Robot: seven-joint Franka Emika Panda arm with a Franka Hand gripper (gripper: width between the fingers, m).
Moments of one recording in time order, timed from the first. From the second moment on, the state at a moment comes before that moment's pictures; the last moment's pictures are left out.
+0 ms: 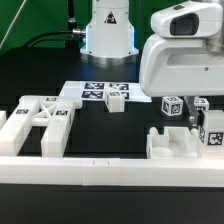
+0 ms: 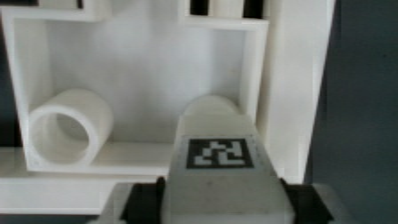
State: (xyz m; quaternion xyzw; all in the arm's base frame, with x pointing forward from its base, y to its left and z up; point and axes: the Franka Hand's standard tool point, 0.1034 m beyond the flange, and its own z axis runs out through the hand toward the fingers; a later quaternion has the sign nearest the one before) arm 0.644 0.114 0.074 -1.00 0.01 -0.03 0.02
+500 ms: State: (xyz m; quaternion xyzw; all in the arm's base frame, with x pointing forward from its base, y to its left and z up) arm 0.642 0.121 0.074 -0.93 0.36 -0.04 0.06
